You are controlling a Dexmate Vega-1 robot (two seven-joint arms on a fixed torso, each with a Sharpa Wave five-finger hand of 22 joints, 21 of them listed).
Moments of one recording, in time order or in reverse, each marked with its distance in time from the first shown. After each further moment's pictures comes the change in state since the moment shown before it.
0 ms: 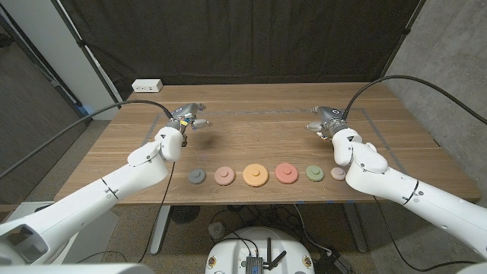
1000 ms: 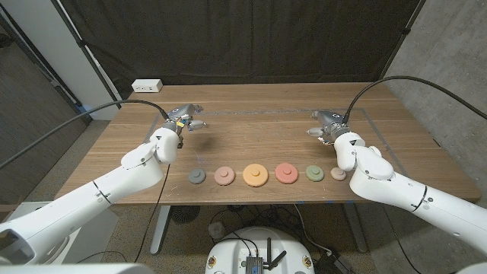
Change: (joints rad) left arm 0.050 0.040 -0.036 -0.050 -0.001 0.010 0.011; left_hand 0.008 0.008 -0.018 0.002 0.004 0.036 -0.014 0.008 0.000 0.039 -0.025 0.007 0.005 0.010 -0.004 0.022 -0.009 0.011 -0.007 0.027 -0.009; right arm -0.052 -0.063 0.006 -0.092 -0.026 -0.027 0.039; right_hand 0.000 0.000 -0.008 0.000 0.008 0.014 -0.008 0.000 0.000 0.005 0.005 -0.008 -0.014 0.004 -0.004 -0.002 0.009 -0.007 0.001 0.031 -0.016
